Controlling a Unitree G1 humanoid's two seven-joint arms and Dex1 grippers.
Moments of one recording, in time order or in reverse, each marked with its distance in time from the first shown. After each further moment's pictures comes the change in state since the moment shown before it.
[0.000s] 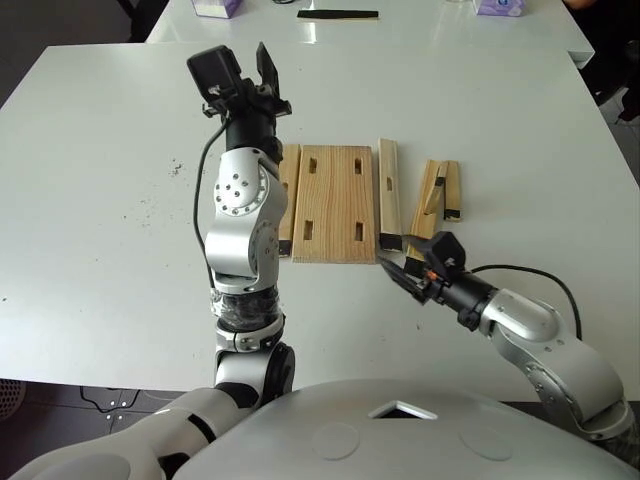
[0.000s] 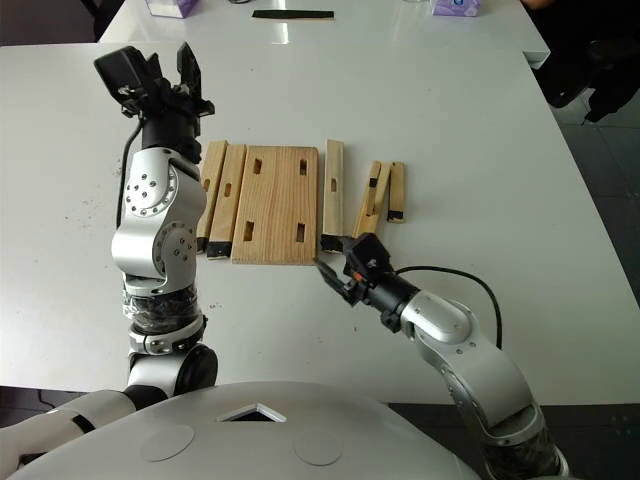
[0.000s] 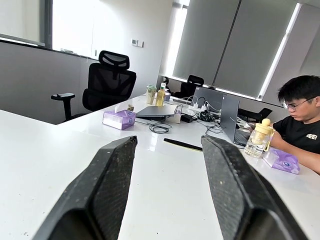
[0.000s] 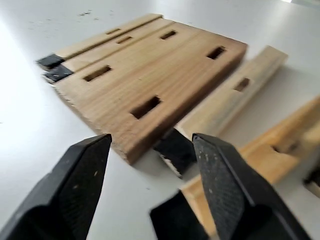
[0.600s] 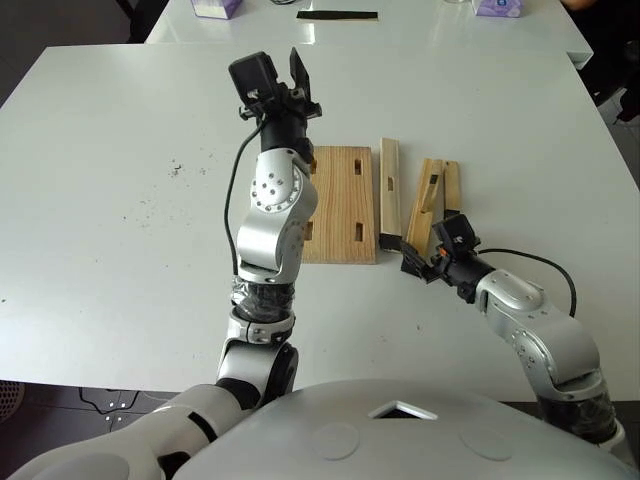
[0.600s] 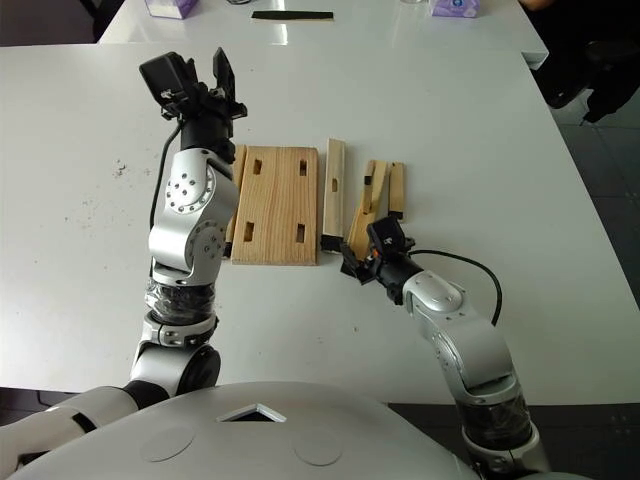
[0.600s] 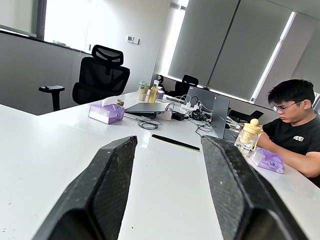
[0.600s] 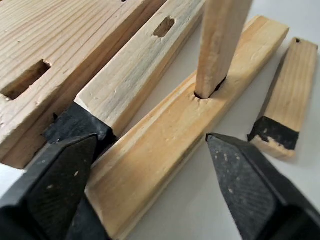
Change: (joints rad) left arm -0.029 -0.007 -0.121 0.232 -0.062 -0.195 0.081; right arm -0.148 0.092 0.002 0.208 -0.062 0.090 -0.073
